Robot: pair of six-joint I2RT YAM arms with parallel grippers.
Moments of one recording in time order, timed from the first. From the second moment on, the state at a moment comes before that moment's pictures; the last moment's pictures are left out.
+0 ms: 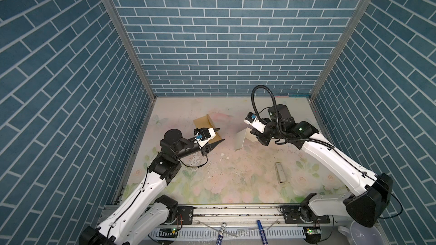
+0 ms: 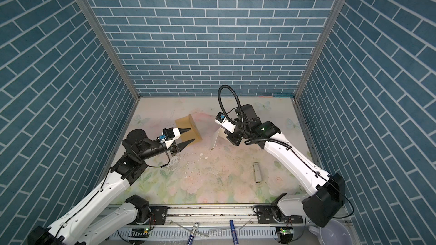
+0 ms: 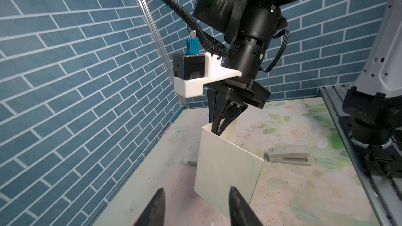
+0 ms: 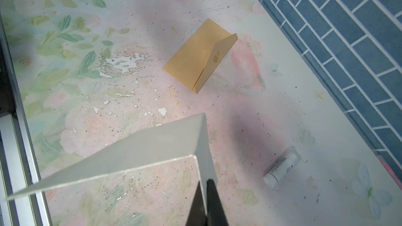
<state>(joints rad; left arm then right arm) -0.45 0.85 0.67 0.15 0.70 0.36 0.67 1.32 1.26 -0.71 -0.24 -0.47</state>
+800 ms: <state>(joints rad) -0.46 1.07 0.72 0.20 0.88 0.28 0.72 1.30 1.25 -0.63 -0.53 -0.53</state>
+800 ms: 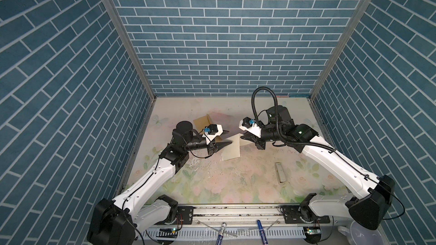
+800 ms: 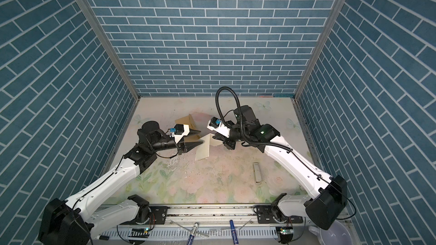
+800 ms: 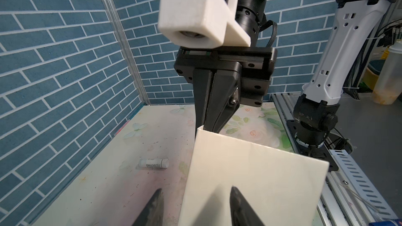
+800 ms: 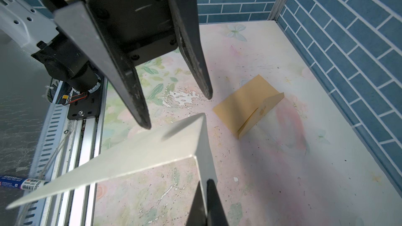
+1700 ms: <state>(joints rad) -0.48 1.12 0.72 0.22 0.92 0.28 0.77 1.33 1.25 -0.63 -0.56 -0.53</state>
